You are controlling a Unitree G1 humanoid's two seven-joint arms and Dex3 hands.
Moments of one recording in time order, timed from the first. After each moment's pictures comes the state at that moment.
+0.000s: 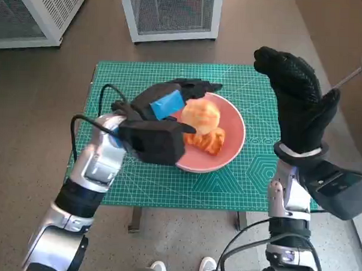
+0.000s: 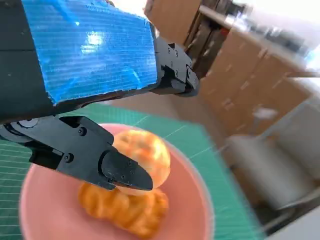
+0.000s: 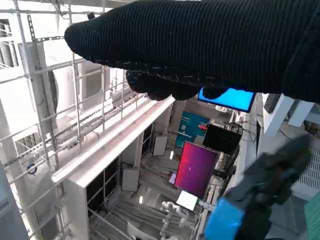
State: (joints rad) left arm -0.77 0.32 -0.20 0.25 0.32 -0.02 -0.40; right arm -0.67 -0.09 -0.16 0.43 0.35 -0.68 0.47
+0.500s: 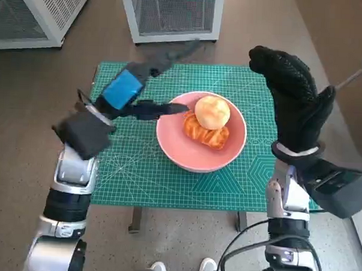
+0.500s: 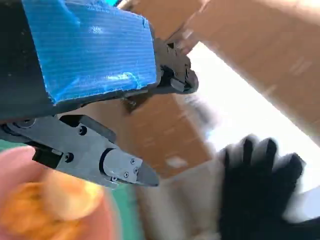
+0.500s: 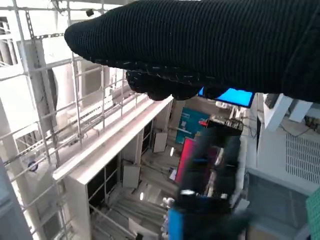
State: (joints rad) left arm -0.69 0.25 0.04 0.18 -0.07 -0.19 -0.38; right arm -0.67 -0.09 -0.14 0.39 0.34 -0.65 0.45
